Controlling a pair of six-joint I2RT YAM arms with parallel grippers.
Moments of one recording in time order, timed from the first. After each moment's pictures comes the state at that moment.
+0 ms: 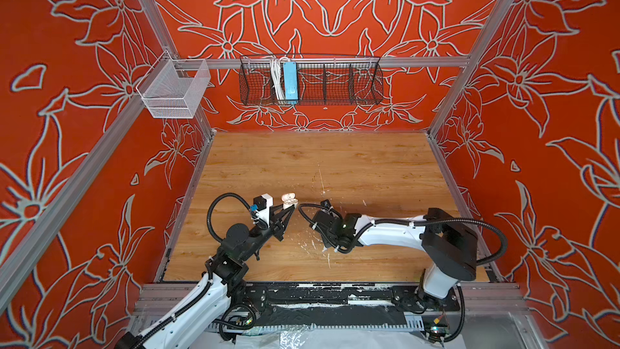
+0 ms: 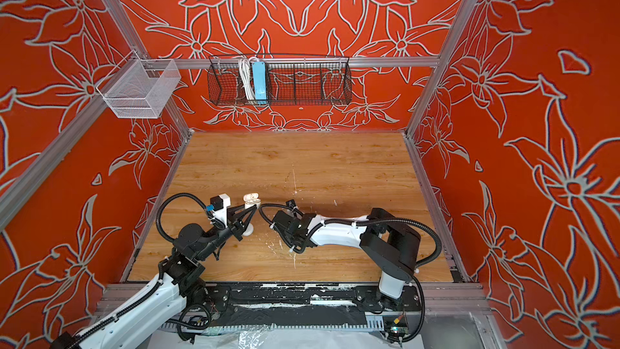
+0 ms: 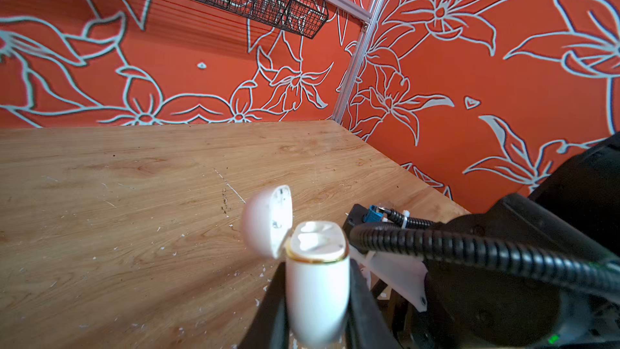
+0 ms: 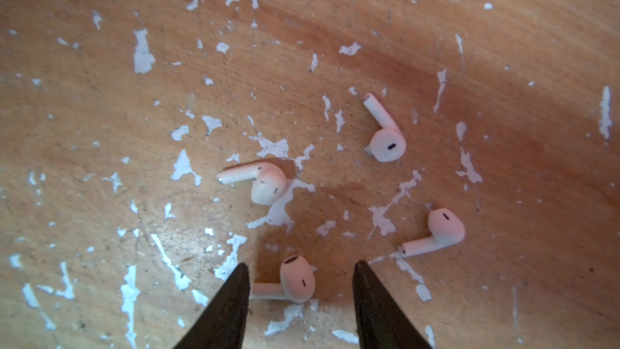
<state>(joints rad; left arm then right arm) -0.46 0.54 0.12 0.44 0.22 -0.29 1.10 1.73 1.01 -0.53 0.38 0.71</state>
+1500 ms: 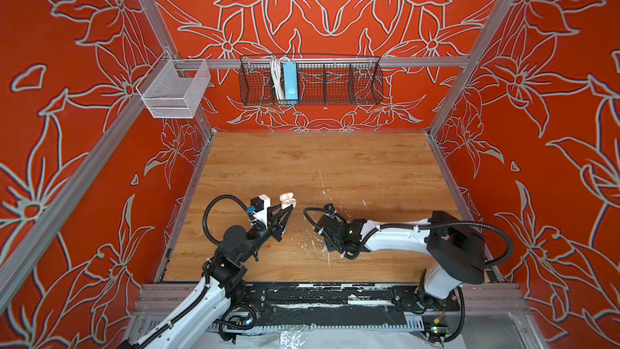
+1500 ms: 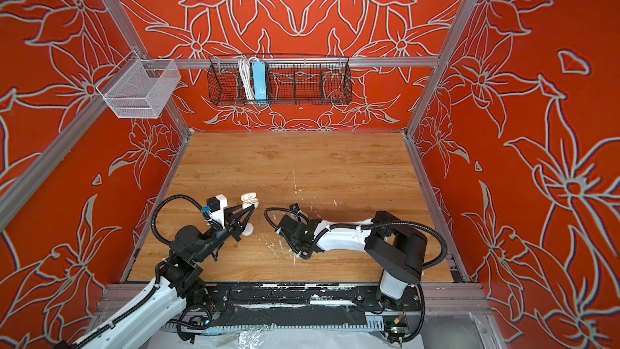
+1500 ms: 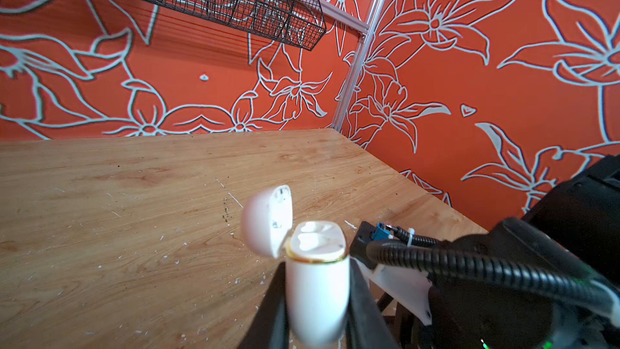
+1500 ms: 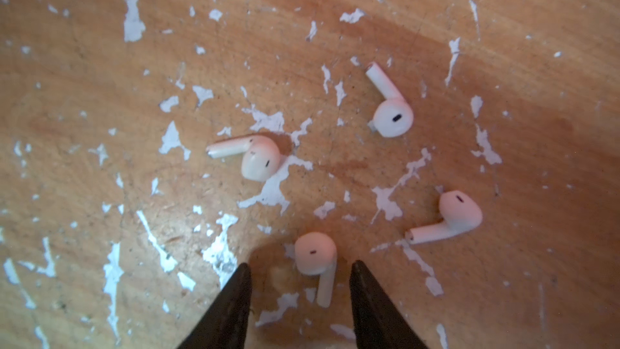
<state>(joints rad) -0.46 0.48 0.12 0.40 0.21 -0.29 1.08 1.67 0.88 -0.41 0.36 0.71</state>
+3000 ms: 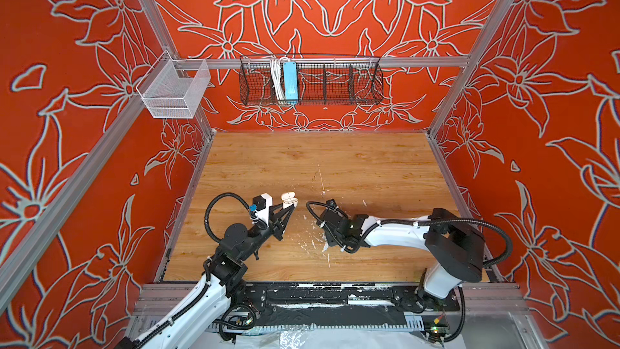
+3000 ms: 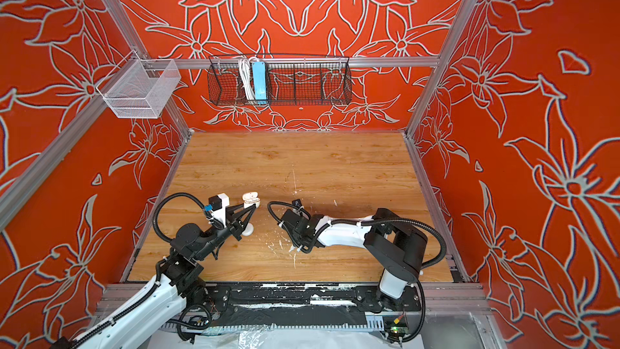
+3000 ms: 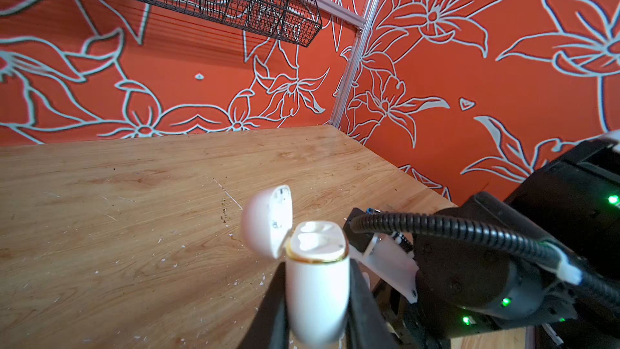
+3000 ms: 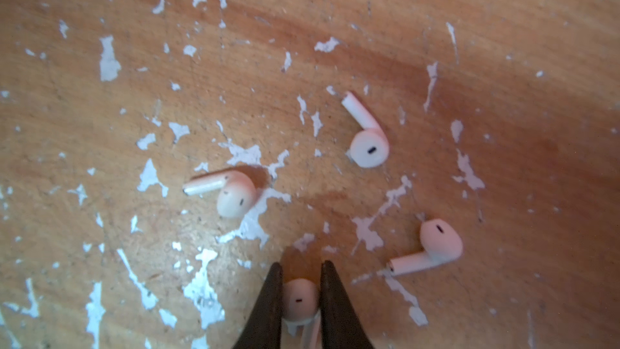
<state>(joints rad) -0.46 0.51 0.14 0.40 0.24 -0.27 1.04 1.66 0.89 -0.42 0.34 0.69</state>
